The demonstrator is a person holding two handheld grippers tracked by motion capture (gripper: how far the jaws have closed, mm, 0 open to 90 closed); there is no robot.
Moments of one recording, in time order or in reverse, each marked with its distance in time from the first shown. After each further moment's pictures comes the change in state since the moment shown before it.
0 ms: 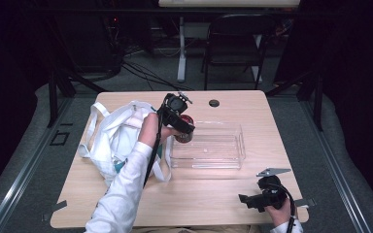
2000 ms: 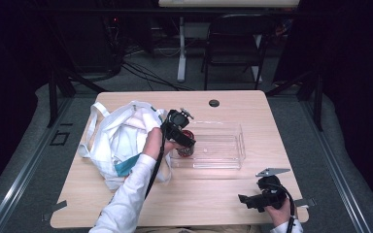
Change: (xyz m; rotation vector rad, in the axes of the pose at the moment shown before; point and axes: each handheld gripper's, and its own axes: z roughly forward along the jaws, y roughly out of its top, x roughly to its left) left arm -0.007 -0.031 0.045 0.053 -0.030 -0.026; right arm 0.000 0.001 0.000 0.009 0.005 -0.011
